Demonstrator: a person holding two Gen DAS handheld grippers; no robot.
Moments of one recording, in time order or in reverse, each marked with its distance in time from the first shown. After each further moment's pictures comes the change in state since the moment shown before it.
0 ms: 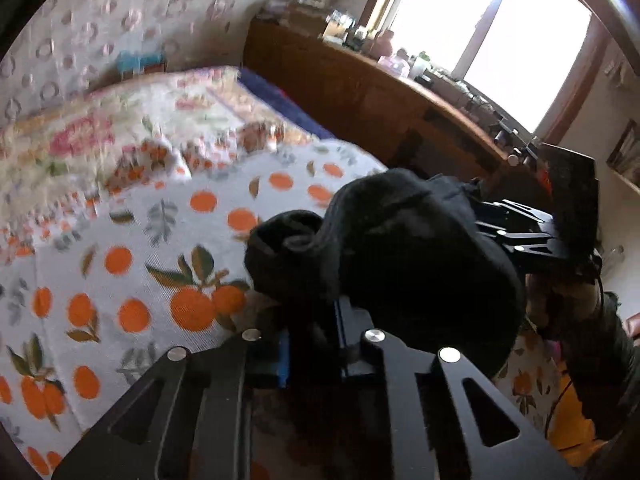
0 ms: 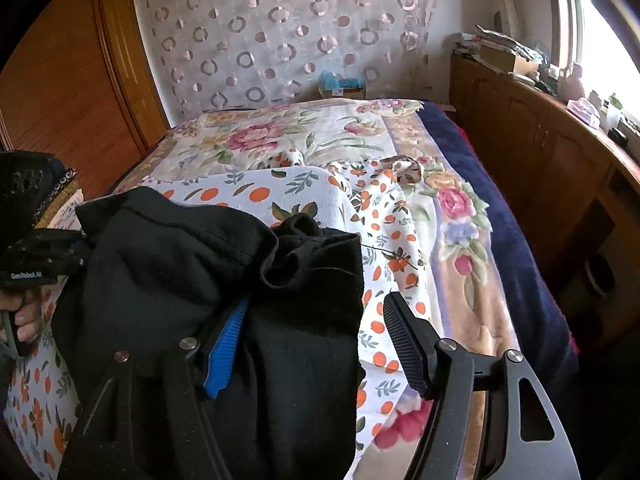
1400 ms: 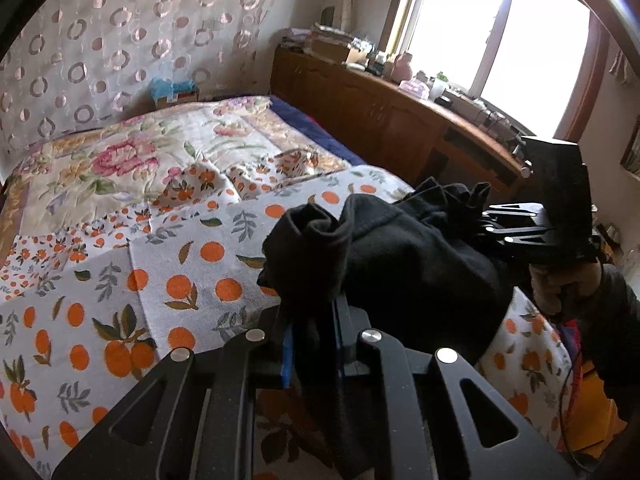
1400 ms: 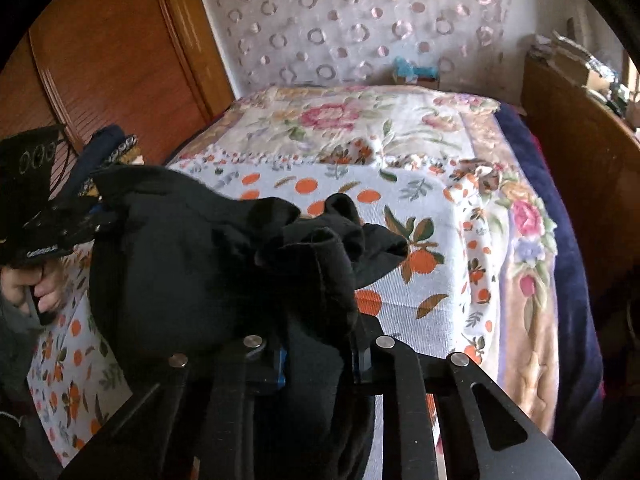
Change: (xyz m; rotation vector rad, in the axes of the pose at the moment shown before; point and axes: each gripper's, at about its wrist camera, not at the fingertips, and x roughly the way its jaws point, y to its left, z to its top) left arm -0.064 0.021 -0.022 0.009 -0.076 0.109; right arm 0.036 0.015 0.027 -0.099 0.031 0.192
